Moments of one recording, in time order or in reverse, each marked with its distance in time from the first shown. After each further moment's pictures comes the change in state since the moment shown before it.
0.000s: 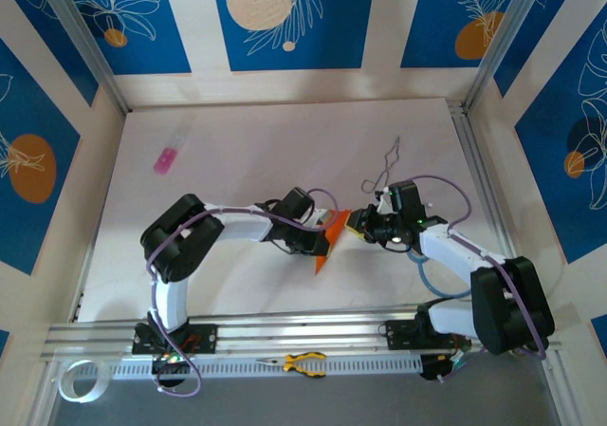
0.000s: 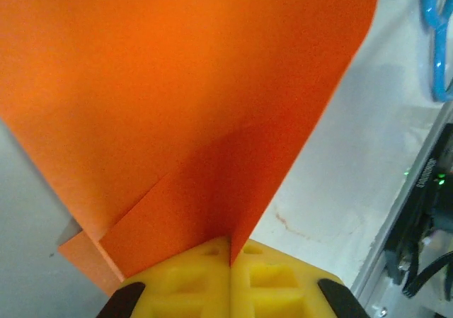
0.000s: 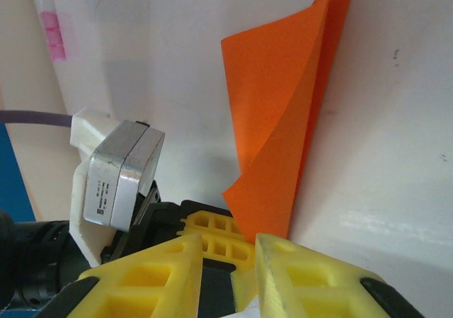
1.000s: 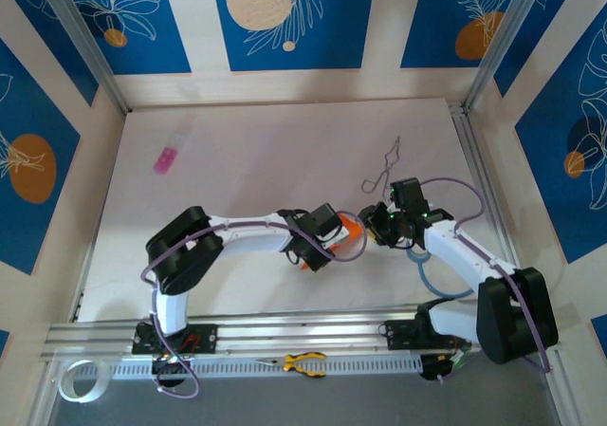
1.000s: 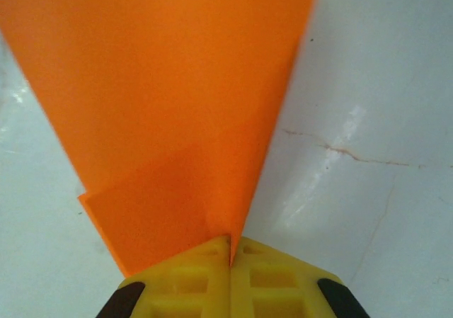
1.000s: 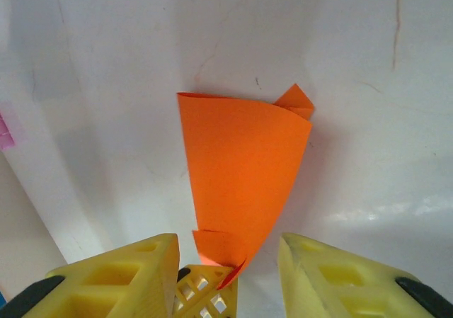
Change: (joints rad) left arm -0.206 -0.021 0.176 -0.409 -0.536 0.520; right arm -0.008 -0.071 0.081 -0.275 0.229 0.148
